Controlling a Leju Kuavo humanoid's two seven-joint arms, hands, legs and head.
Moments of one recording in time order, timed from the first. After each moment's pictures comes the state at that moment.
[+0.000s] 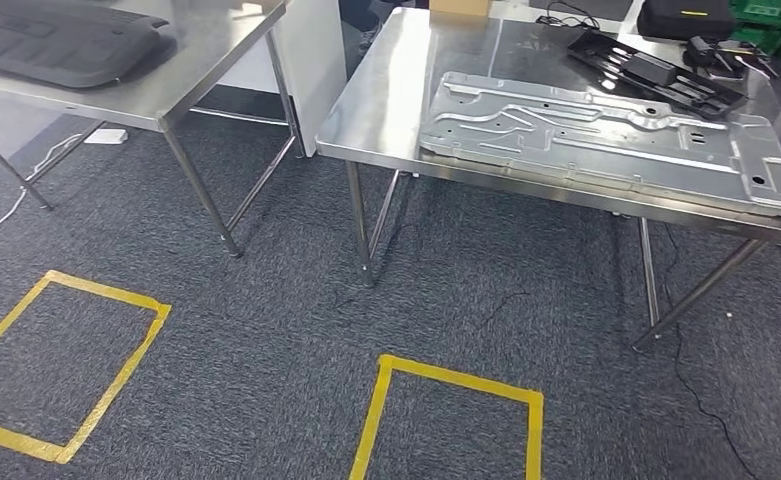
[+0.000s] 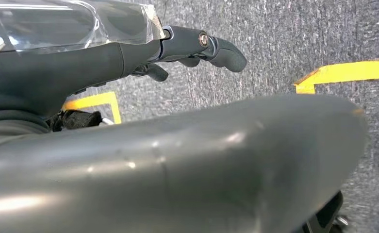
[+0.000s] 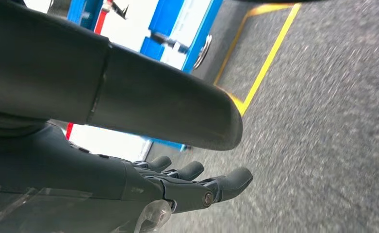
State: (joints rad) left arm -0.11 0.01 -1.03 -0.27 0.57 0.29 0.09; right arm -0.09 0.02 0.71 -0.22 -0.48 -0.02 0.54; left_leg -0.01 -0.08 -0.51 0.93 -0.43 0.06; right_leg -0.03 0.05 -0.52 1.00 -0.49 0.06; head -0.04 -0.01
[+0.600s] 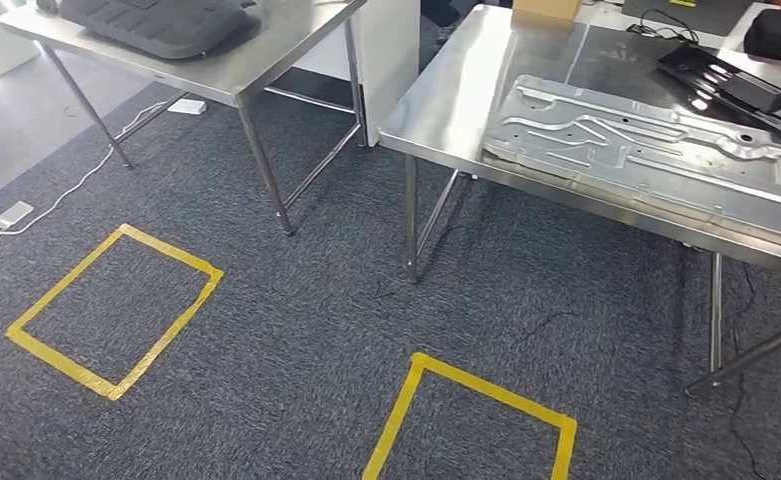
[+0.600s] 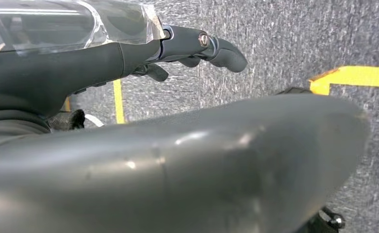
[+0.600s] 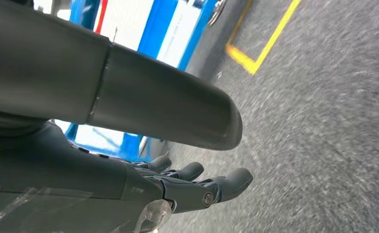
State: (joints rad) left arm -0.11 0.01 -1.03 -0.27 0.57 0.29 0.10; right arm -0.10 0.02 0.72 -0.22 -0.48 -0.02 0.54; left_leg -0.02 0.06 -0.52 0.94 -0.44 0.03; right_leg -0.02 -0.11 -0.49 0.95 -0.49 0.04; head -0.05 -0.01
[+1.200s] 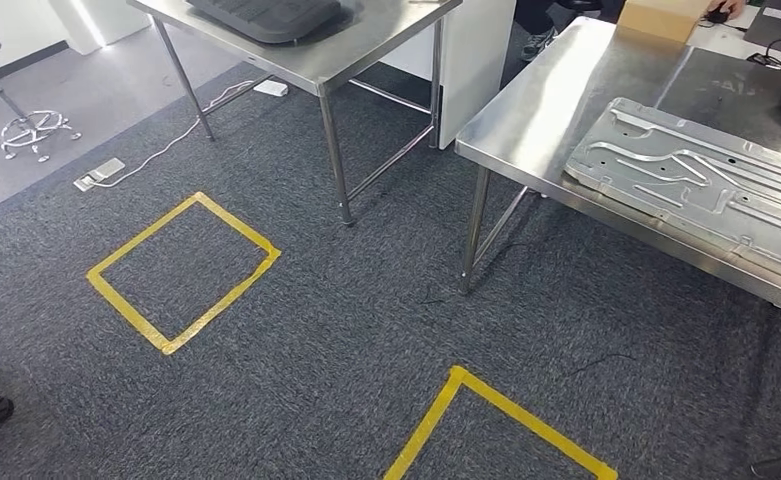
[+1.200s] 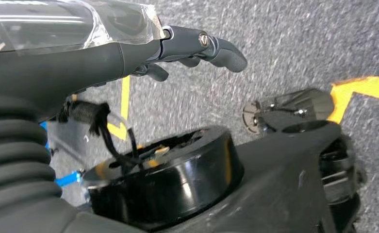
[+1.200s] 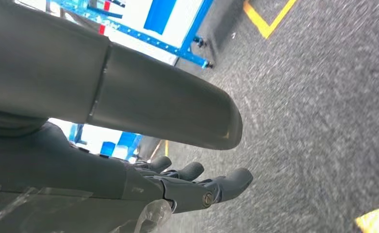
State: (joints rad) left arm -0.10 0.01 -1.03 -0.26 0.58 0.28 0.12; right arm -0.10 0.02 0.73 -0.22 -0.47 -0.02 0.54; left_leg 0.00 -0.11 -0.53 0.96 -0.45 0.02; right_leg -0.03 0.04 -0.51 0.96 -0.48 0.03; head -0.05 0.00
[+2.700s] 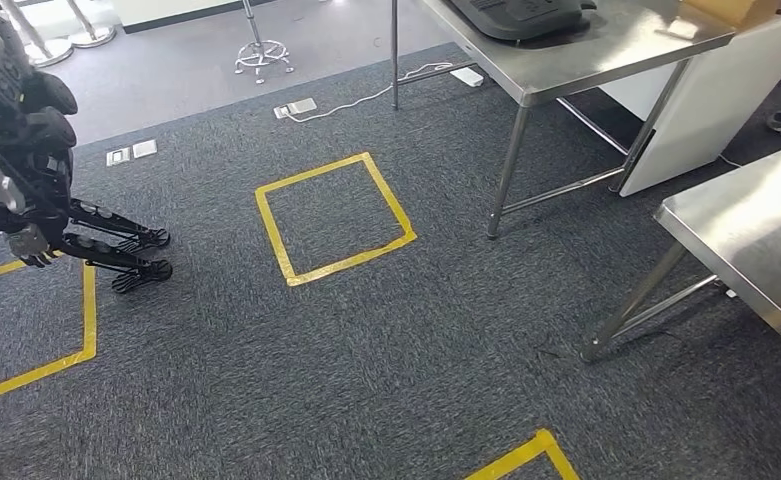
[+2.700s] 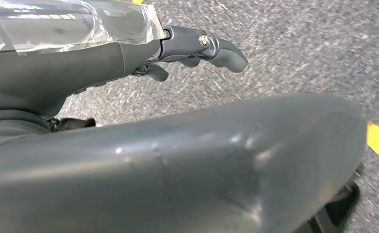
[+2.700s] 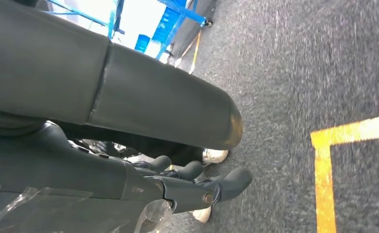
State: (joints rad) left arm -0.11 0.02 -1.03 -0.25 0.60 0.29 0.10; right arm -0.10 0.02 0.76 -0.22 -0.48 -0.03 0.53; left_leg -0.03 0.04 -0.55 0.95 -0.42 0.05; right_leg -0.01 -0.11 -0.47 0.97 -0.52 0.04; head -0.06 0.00
